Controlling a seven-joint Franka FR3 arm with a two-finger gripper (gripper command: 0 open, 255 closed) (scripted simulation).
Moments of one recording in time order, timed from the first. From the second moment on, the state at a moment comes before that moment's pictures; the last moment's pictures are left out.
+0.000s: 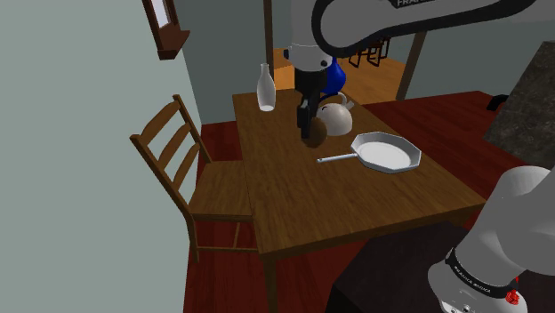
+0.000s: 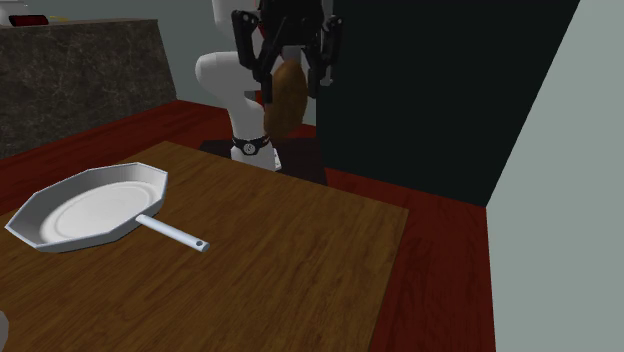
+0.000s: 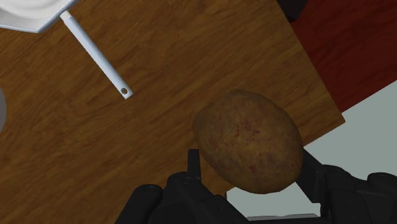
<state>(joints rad) 0.16 -0.24 0.16 -2.00 -0.02 1.76 -0.15</state>
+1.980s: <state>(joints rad) -0.08 0.57 -0.05 -0.89 -0.03 1.48 -0.59</state>
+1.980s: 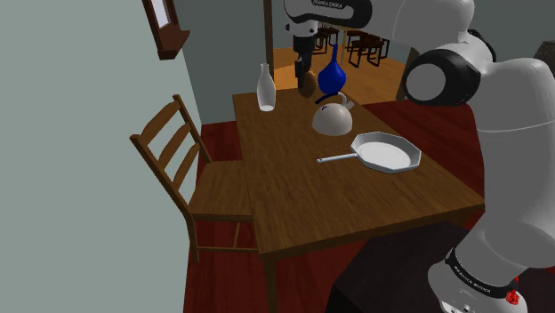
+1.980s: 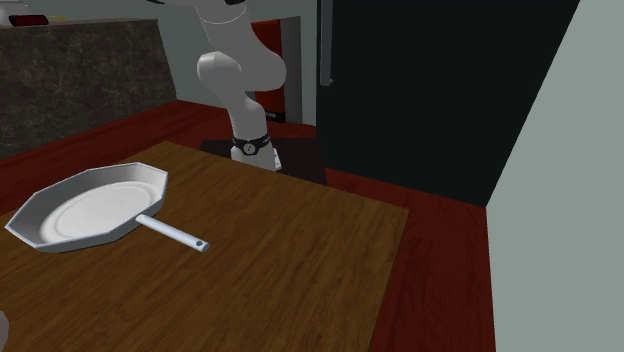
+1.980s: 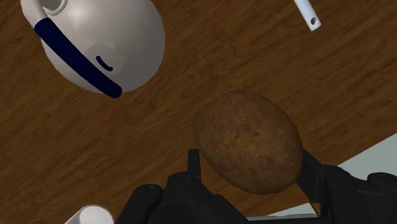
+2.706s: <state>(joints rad) -0.09 0.52 -0.05 -1.12 -0.03 1.65 -0.59</state>
